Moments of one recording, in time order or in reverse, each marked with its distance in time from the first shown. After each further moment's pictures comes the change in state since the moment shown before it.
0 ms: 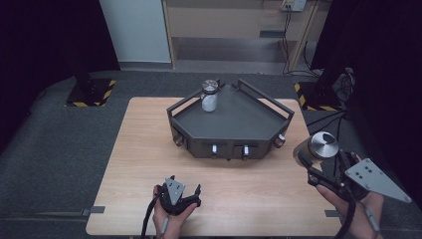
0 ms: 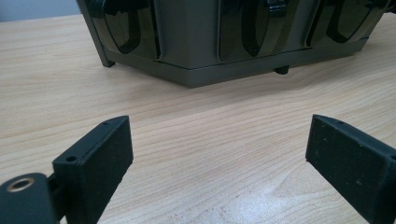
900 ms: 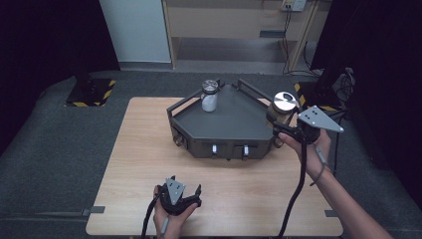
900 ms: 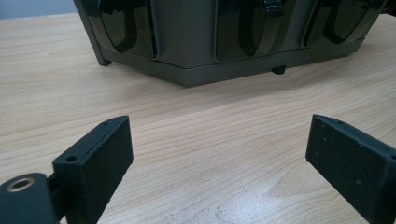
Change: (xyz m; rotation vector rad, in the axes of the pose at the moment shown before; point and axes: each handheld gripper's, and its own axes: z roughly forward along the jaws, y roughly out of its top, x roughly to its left) left arm 0.001 -0.001 0.001 0.001 -0.013 -0.006; right arm -0.022 -0.008 0.147 0.060 0.031 0.048
